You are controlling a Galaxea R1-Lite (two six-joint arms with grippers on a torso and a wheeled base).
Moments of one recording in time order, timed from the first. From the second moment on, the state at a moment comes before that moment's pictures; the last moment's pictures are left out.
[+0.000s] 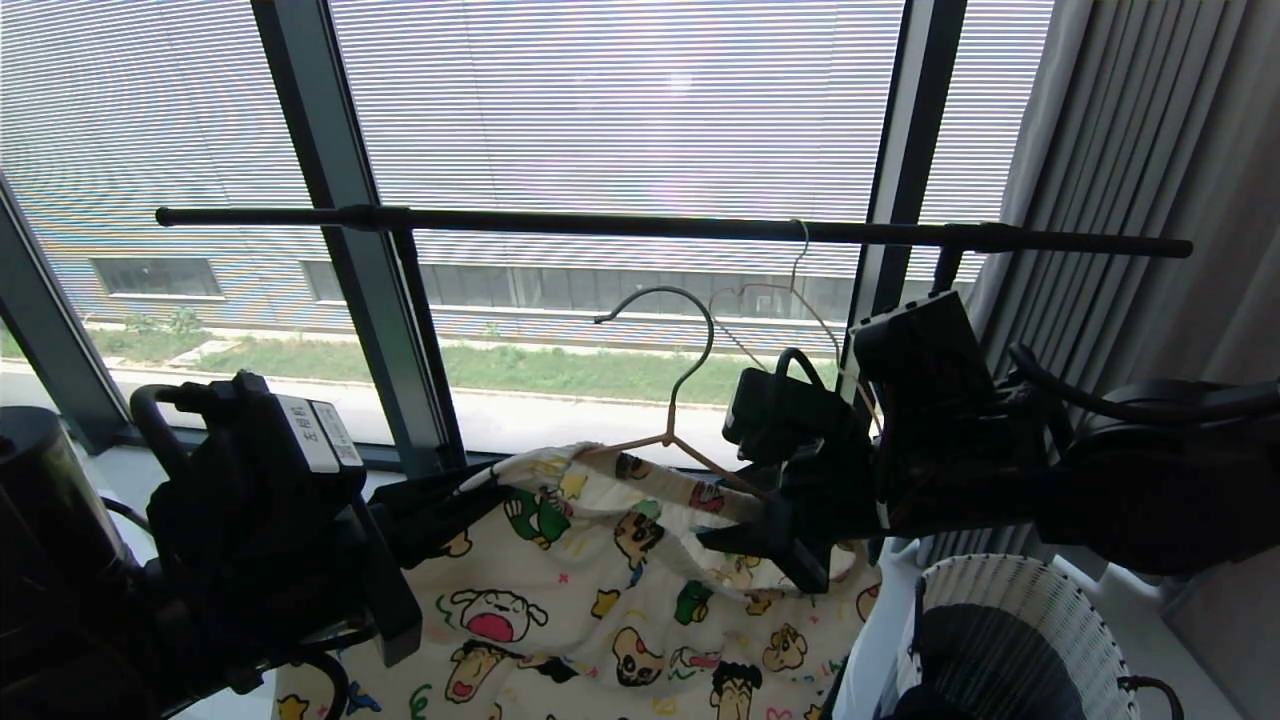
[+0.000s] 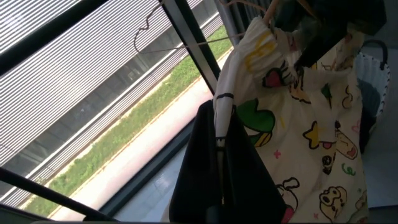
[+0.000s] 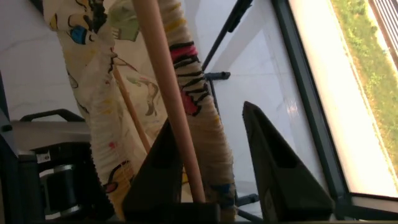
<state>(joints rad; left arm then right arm) -0.50 1.29 -0.39 -0.78 -0.30 0.50 0.80 1.80 -1.15 -0.06 0.34 -0.44</state>
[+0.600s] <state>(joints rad) -0.50 1.28 -0.35 -0.78 -0.30 0.51 0.79 1.78 -1.15 -0.08 0.34 -0.55</state>
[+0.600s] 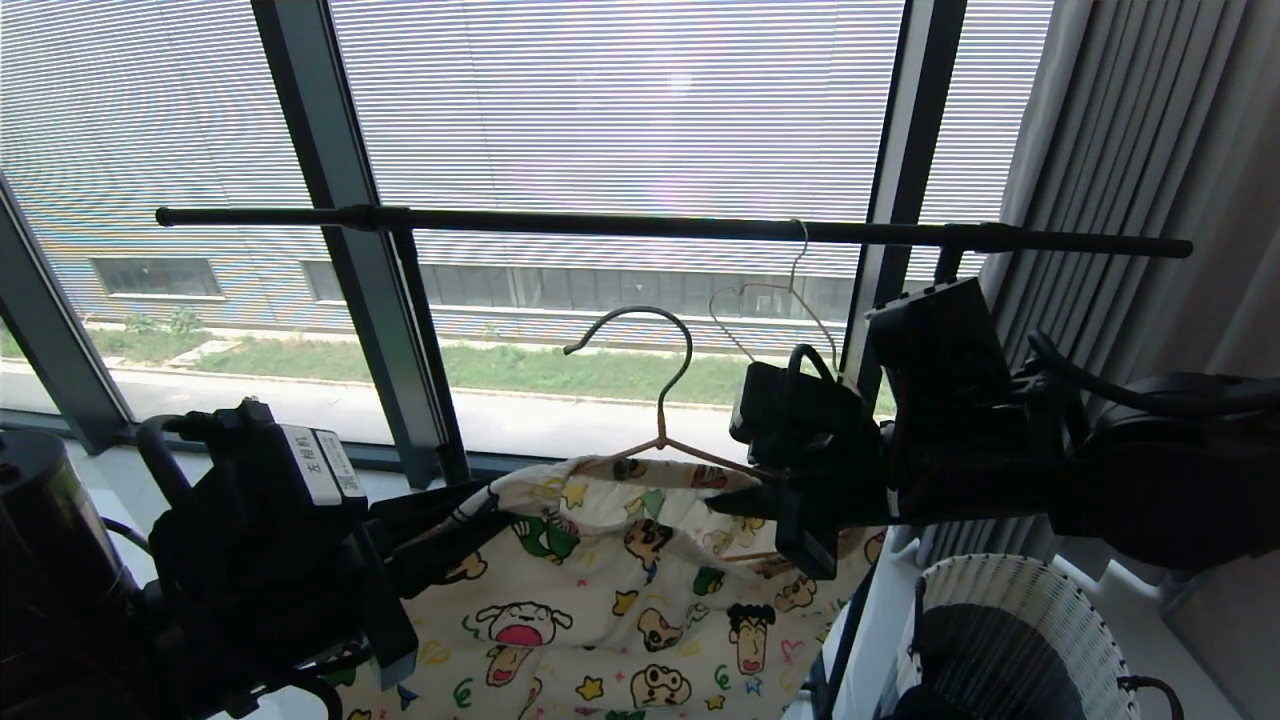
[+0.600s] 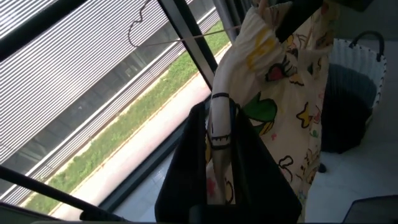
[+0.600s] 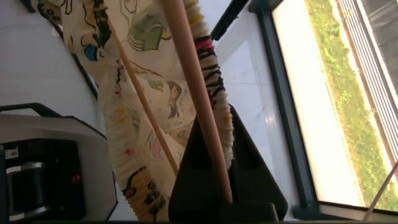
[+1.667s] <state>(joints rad) -0.18 1.32 -0.17 -0.78 -0.30 0.39 0.67 1.67 -1.10 -0.24 0.36 -0.62</state>
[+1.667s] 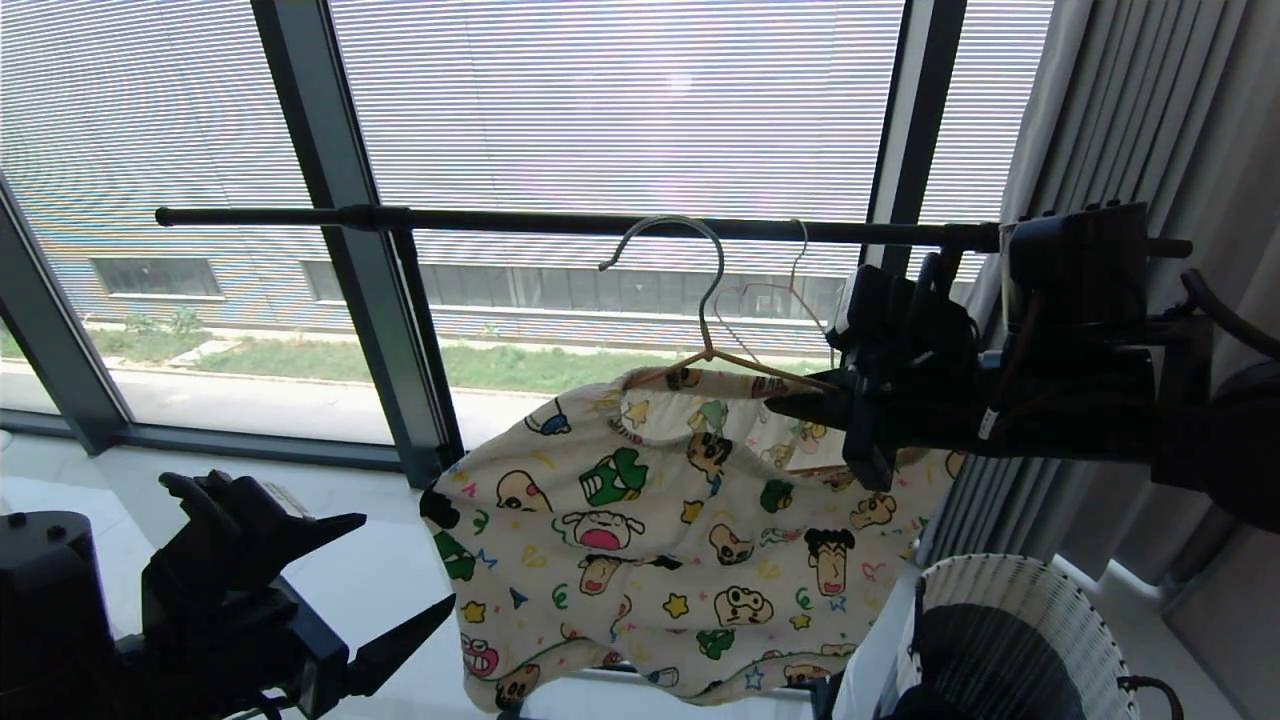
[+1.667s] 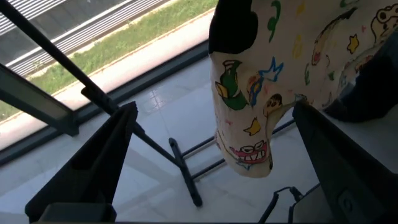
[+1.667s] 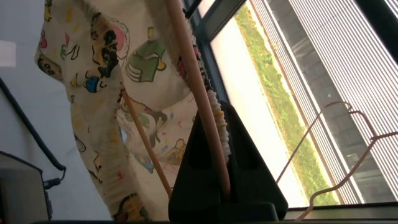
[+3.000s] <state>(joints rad) -0.02 1.43 -0.20 -0.79 -0.30 0.32 0.71 1.63 -1.09 -0.31 0.33 -0.53</state>
